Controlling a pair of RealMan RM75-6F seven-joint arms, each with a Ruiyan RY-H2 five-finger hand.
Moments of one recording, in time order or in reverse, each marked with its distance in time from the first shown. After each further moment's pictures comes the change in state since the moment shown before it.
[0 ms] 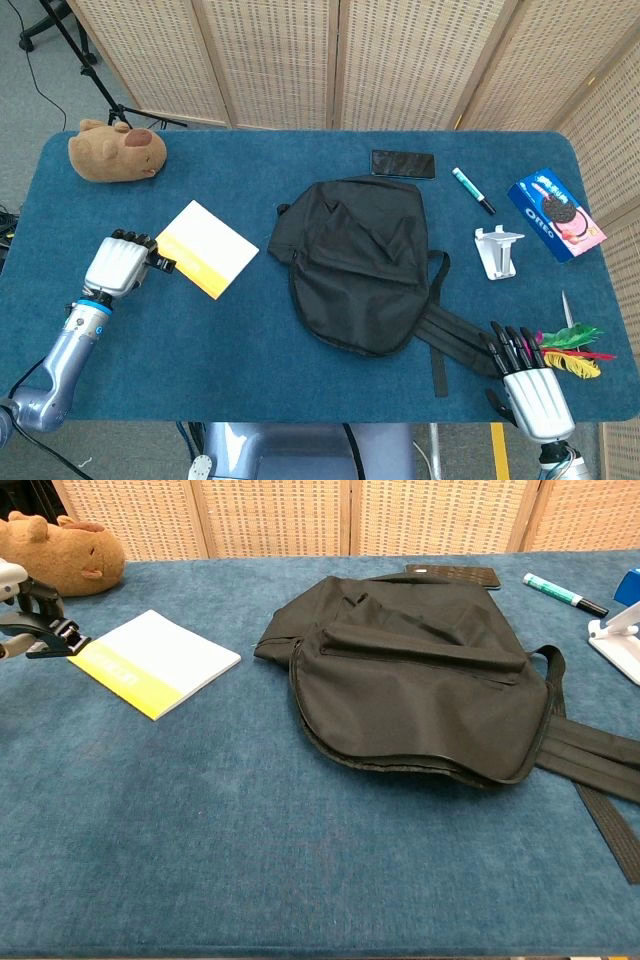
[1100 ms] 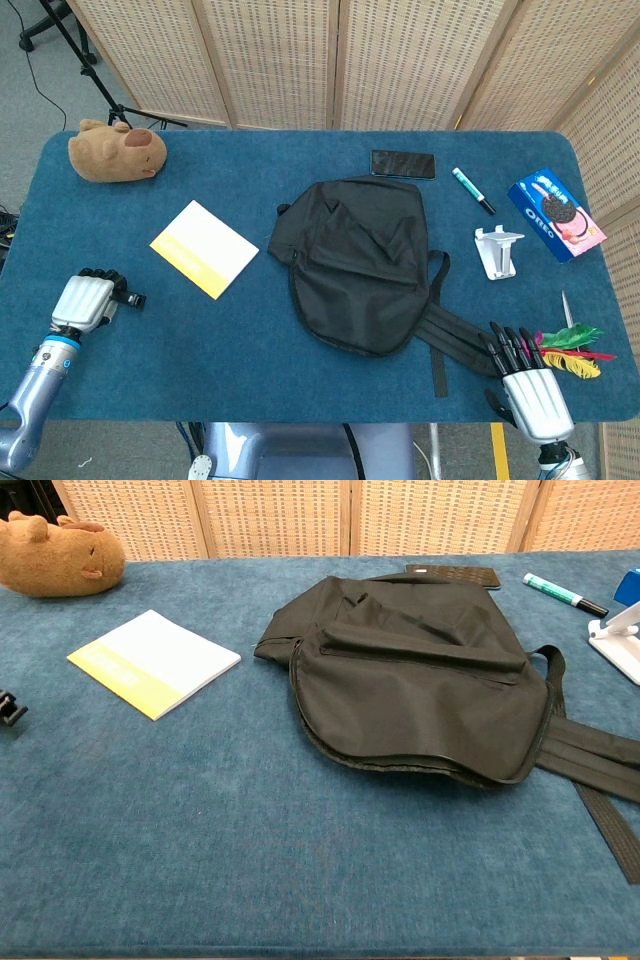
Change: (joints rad) left arm 0.142 0.032 0.092 0.020 0.012 0.027 -0.163; right arm 0.001 0.000 -0.005 -0.002 -0.005 0.001 0.001
